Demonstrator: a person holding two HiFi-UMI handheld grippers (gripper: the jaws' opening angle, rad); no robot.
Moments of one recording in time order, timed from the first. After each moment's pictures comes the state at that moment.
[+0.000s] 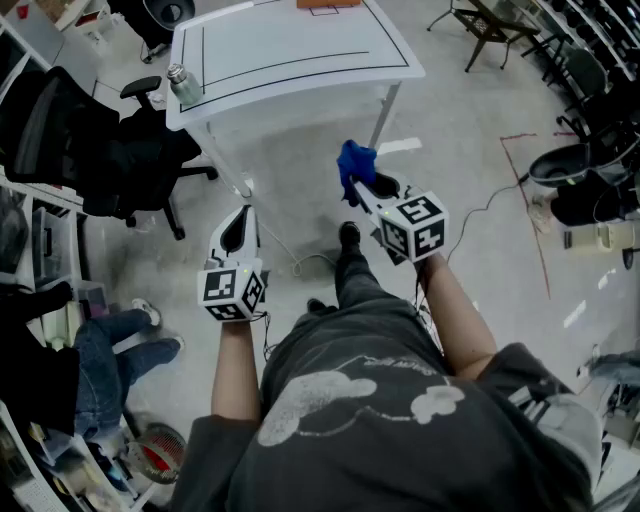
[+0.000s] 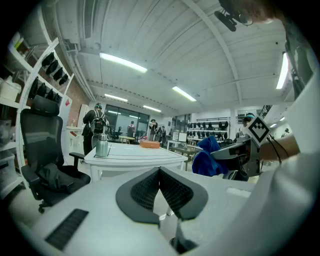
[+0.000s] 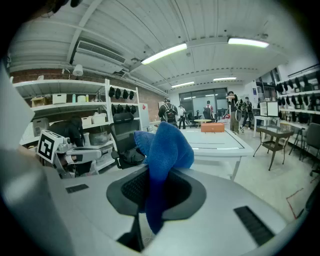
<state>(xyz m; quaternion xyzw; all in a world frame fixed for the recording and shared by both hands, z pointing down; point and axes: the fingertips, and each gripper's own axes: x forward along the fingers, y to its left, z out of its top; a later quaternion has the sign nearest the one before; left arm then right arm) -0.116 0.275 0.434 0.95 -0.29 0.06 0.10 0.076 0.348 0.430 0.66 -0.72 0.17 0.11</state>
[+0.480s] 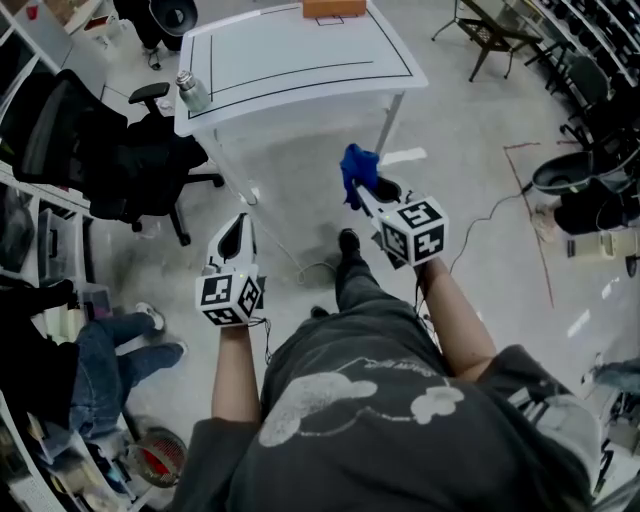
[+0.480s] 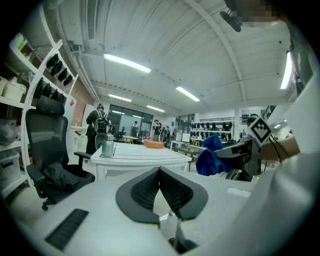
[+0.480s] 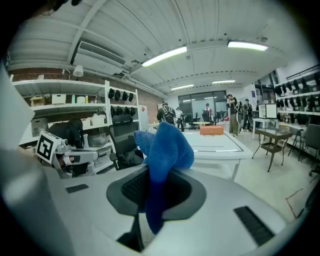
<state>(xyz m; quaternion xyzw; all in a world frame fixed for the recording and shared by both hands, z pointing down) -0.137 0.273 0.436 0.94 -0.31 0.06 0.11 0.072 0.351 0.424 0.67 -0.72 0.17 0.11</state>
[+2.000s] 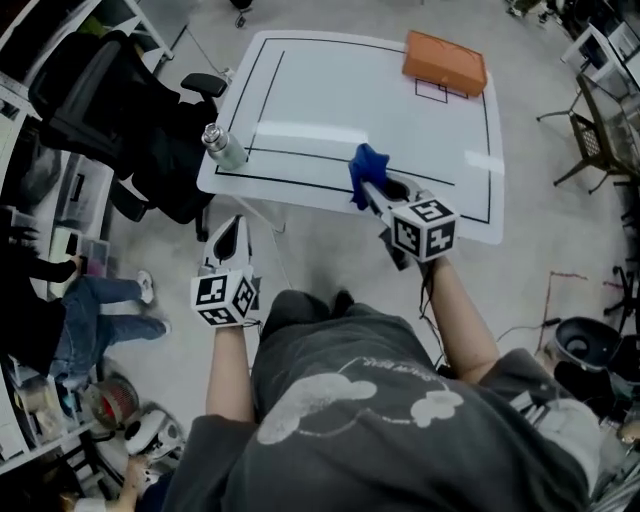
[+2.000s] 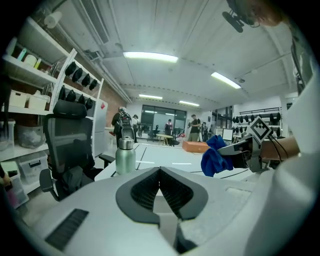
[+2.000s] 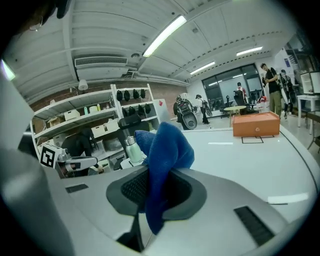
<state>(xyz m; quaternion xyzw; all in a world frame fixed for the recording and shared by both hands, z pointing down) -0.027 0.005 0.448 0.85 -0.50 0.09 0.13 0.224 -0.009 0.452 0.50 -0.83 0.23 0.10</state>
